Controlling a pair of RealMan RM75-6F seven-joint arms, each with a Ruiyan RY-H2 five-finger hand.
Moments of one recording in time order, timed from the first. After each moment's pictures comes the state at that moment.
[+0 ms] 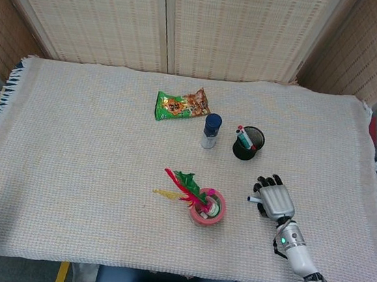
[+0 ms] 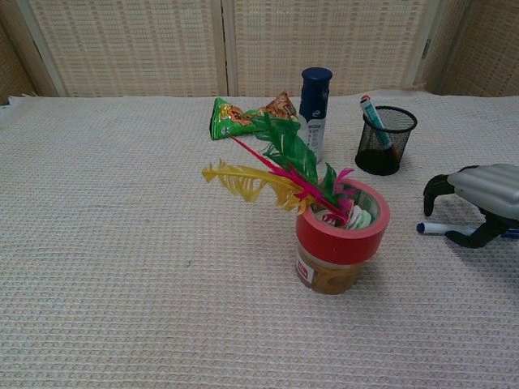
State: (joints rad) left arm -0.03 -1.02 -0.01 -1.62 1.45 1.44 -0.11; right arm 0.51 -1.54 0.08 -1.31 -1.17 0.95 -0.44
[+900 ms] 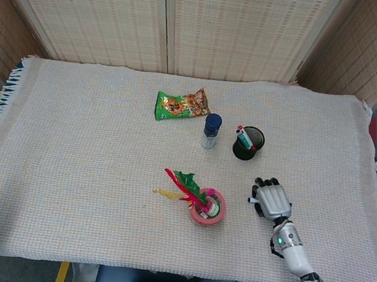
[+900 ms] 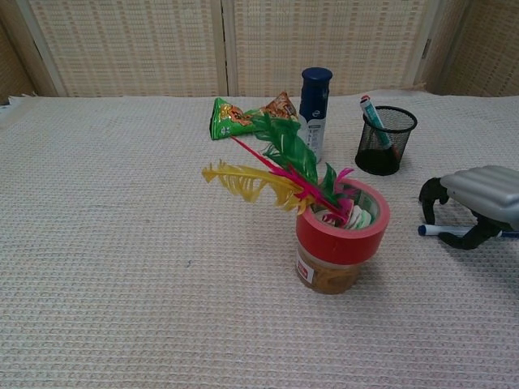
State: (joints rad) left arm -0.03 -1.02 -0.01 -1.62 1.45 1.44 -0.11; right arm 0.52 -1.57 0.07 -1.29 -1.17 0.97 -0.45
